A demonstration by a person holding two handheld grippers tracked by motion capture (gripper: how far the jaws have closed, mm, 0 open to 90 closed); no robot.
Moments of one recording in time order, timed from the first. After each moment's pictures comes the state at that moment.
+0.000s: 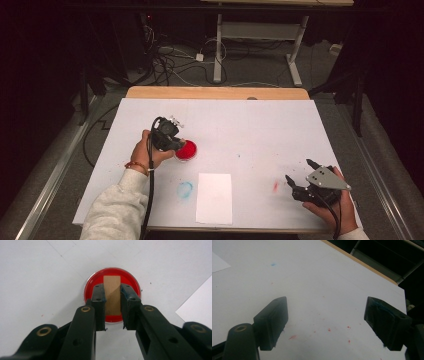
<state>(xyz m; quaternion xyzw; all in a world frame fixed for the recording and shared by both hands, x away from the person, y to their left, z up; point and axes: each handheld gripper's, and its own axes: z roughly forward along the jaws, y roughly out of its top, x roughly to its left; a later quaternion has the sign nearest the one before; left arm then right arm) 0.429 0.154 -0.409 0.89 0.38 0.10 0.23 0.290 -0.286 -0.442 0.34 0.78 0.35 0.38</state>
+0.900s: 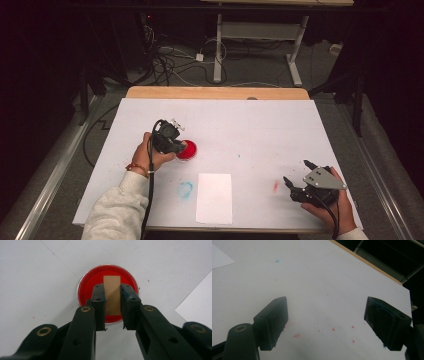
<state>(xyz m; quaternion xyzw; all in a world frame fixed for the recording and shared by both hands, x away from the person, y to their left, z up) 0.431 0.150 -0.423 0.90 0.37 0.09 0.23 0.292 -0.282 -0.446 0.33 0.80 0.35 0.37</state>
